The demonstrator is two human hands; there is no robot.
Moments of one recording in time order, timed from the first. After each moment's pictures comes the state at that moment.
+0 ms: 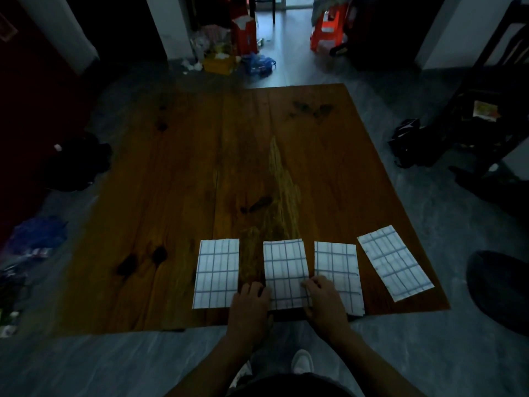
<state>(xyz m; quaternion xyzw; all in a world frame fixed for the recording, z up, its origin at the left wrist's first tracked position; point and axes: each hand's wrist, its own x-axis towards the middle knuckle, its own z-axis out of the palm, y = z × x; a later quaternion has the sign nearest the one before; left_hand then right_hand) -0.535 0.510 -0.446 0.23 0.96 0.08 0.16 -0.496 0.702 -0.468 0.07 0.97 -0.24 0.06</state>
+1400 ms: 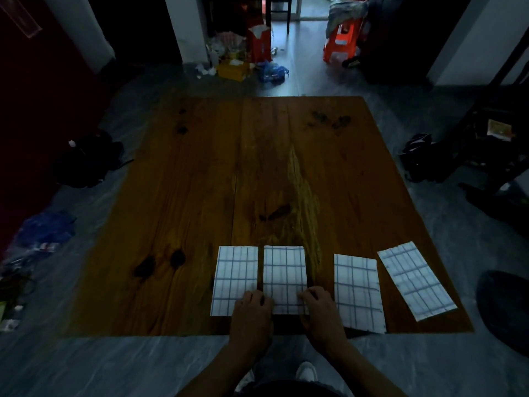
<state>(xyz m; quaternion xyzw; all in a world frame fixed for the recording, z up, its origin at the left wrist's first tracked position) -0.546 0.472 -0.448 0.21 0.96 0.09 0.14 -0.513 0.652 -0.473 0.06 0.97 -0.23 0.05</state>
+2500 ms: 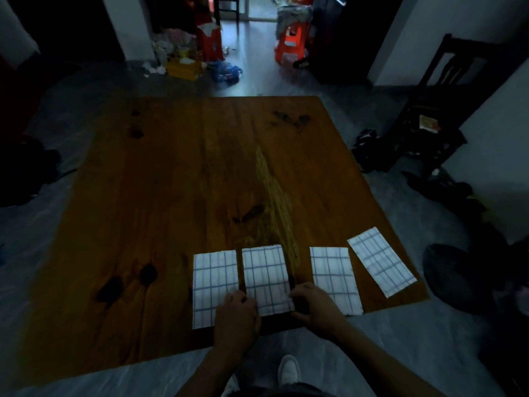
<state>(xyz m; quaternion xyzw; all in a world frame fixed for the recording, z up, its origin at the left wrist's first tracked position) -0.562 0.463 -0.463 0.24 0.95 0.17 0.11 -0.511 0.681 -0.438 0.06 0.94 -0.29 0.14</state>
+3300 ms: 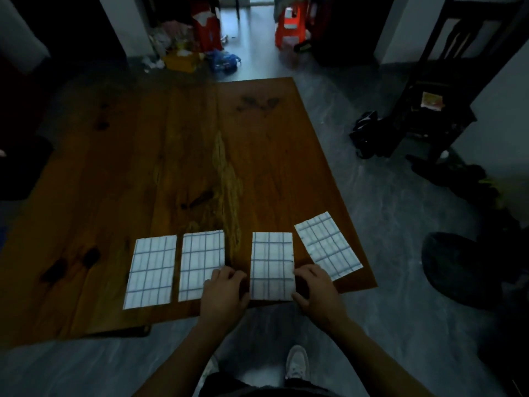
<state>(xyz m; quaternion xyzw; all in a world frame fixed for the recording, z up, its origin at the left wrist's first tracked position) -0.514 0.609 -0.440 0.21 0.96 0.15 0.08 -0.444 0.838 -0.447 0.10 0.95 -0.30 0.06</state>
